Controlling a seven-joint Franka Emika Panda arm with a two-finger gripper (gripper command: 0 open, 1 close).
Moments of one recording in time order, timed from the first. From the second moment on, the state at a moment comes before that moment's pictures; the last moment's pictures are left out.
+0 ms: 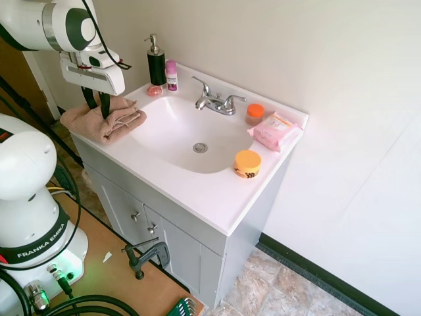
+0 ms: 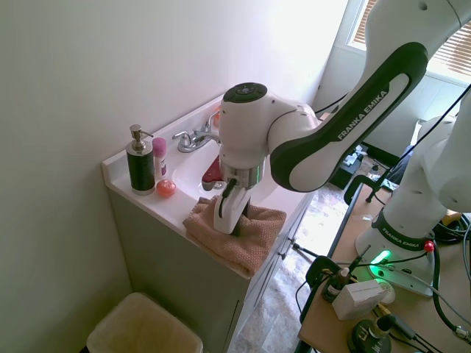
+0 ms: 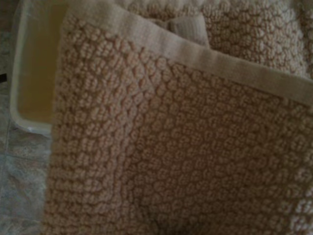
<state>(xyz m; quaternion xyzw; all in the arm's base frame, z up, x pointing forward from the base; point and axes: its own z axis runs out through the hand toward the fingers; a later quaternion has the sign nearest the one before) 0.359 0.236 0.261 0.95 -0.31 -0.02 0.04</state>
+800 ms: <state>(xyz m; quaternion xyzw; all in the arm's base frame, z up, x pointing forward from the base) 0.398 0.223 0.253 0.93 -0.37 -0.05 0.03</state>
